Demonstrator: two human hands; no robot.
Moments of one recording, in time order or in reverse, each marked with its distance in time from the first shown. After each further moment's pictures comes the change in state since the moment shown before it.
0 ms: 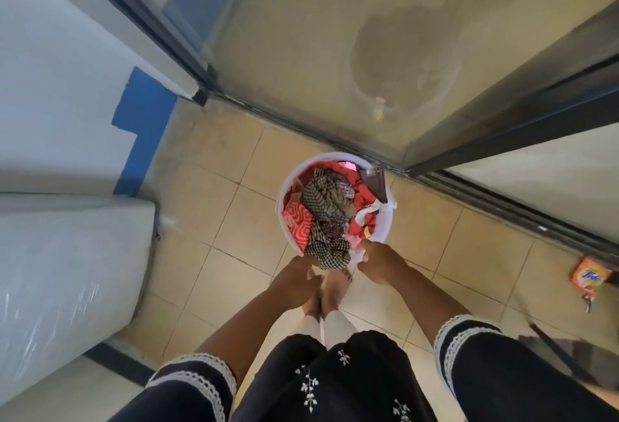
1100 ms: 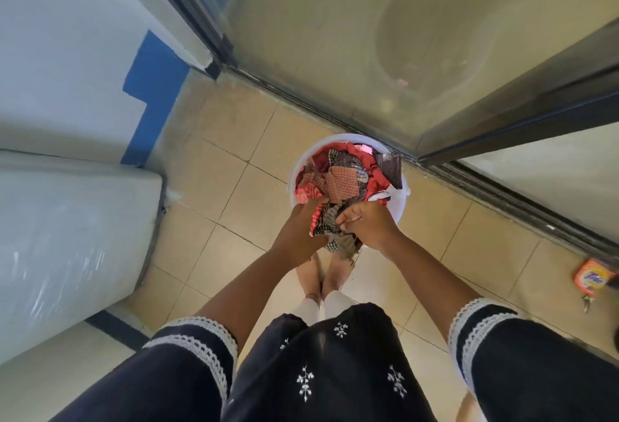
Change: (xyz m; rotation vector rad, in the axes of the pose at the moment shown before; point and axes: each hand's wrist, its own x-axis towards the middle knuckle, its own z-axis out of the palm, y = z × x) left_hand 0.009 -0.010 -0.033 -0.119 0.204 0.197; right_hand 0.004 -0.063 -0.002 0.393 0.219 -0.180
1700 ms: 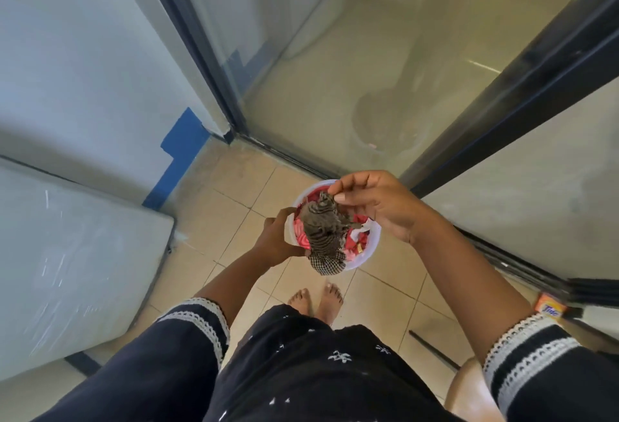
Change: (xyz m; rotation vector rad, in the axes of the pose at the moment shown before) left_hand -0.136 0.030 -0.052 -0.024 0.148 0.003; right_hand -0.233 -0.163 -0.072 0.492 -0.151 -0.319
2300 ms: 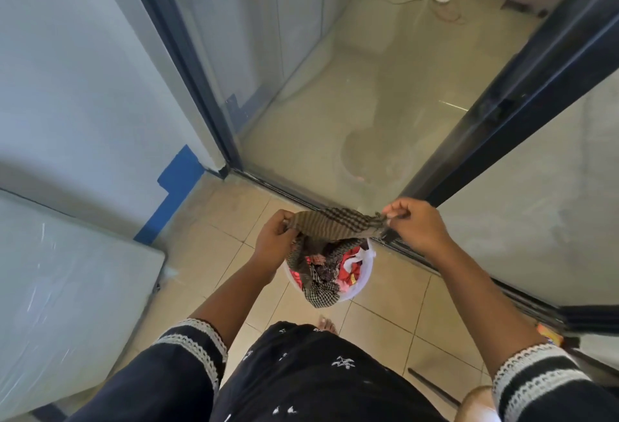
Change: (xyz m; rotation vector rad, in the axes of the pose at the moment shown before) left_hand -0.018 0.052 -0.017 -0.543 0.198 0.153; right_hand -0.021 0.033 -0.064 -0.647 0.597 0.001
